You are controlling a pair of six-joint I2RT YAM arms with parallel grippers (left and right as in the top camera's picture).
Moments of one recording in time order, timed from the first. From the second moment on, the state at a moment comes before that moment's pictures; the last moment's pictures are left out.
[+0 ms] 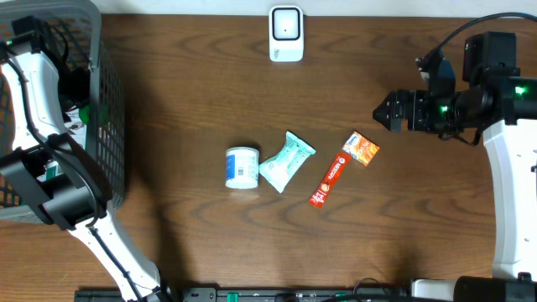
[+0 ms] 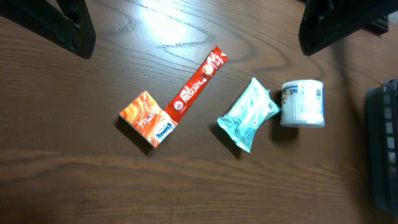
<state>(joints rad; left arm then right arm) 0.42 2.21 2.05 -1.24 -0.02 -0.25 -0.05 1.53 1.62 -1.30 -0.41 0.01</state>
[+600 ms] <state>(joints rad) 0.45 2.21 2.03 -1.26 -0.05 -0.25 -0.05 1.53 1.62 -1.30 -0.41 0.01</state>
